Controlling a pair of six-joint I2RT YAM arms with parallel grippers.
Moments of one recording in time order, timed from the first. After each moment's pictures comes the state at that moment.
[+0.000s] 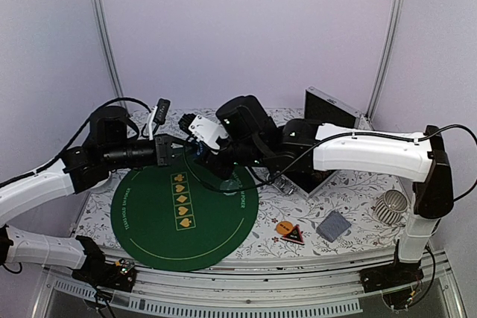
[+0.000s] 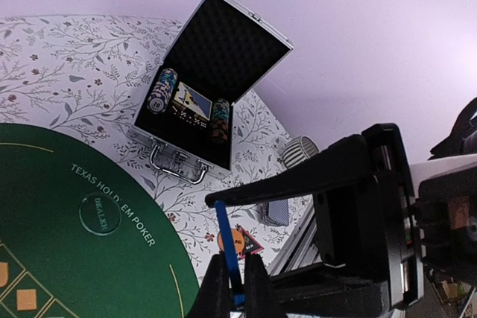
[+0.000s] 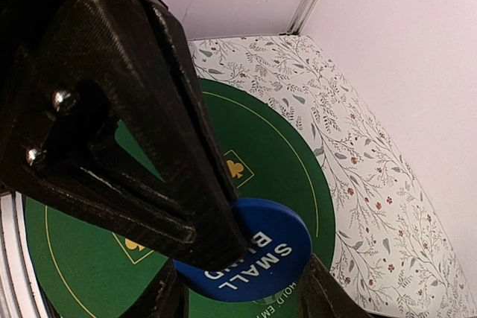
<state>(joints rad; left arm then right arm) -0.67 1.03 0.79 -0.04 0.39 -0.57 1.19 1.87 1.69 -0.35 0.21 -0.19</state>
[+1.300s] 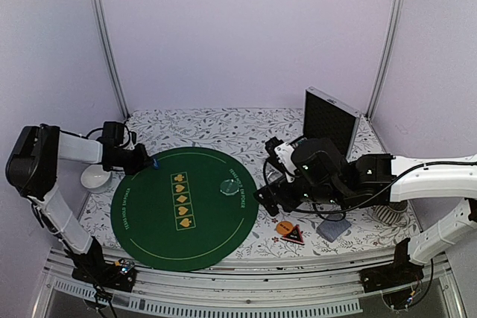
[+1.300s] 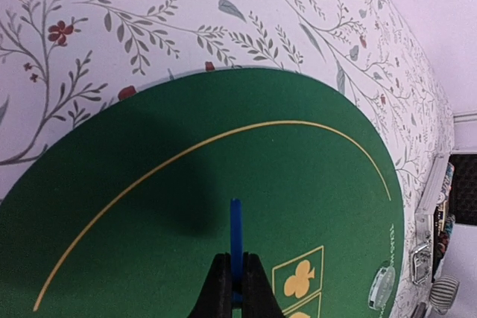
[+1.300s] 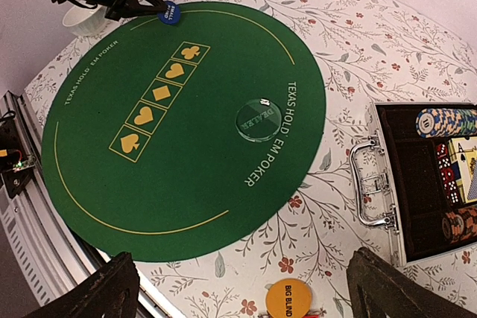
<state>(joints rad) -0.03 1.66 0.81 0.01 0.33 -0.53 1.19 1.35 1.02 -0.35 0.33 0.38</state>
